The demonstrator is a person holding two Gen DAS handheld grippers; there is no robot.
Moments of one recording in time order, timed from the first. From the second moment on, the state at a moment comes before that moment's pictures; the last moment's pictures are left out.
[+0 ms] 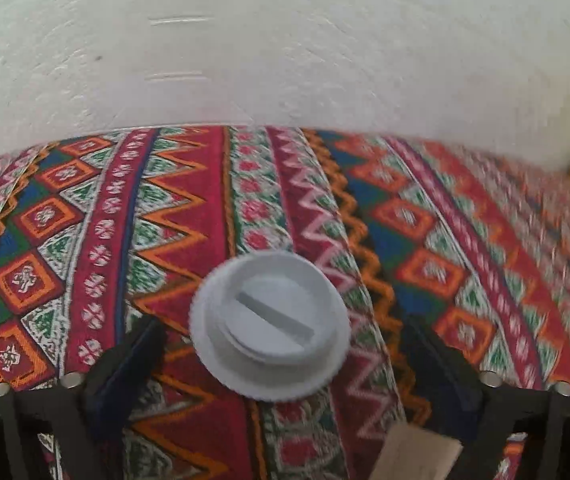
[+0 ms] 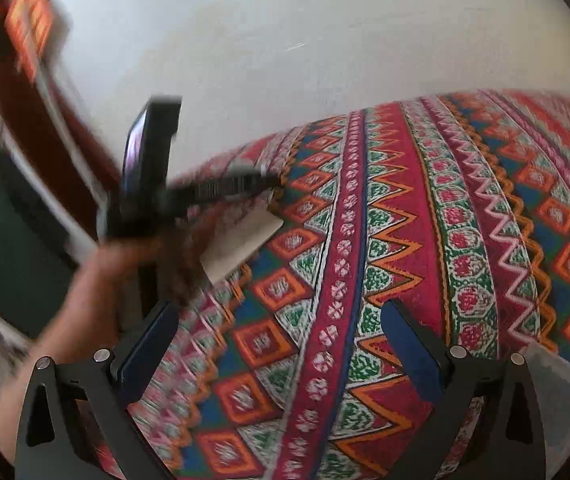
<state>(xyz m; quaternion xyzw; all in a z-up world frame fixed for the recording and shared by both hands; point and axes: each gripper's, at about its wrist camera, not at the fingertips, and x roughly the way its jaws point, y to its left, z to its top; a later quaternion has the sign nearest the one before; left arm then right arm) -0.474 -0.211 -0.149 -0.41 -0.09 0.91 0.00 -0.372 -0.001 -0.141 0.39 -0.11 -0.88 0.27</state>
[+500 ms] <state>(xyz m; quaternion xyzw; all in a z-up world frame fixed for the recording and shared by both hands) -0.278 -0.263 -0.125 -0.33 -0.19 0.91 -0.12 -0.385 -0.027 -0.152 0.40 -0.12 -0.87 0.26</state>
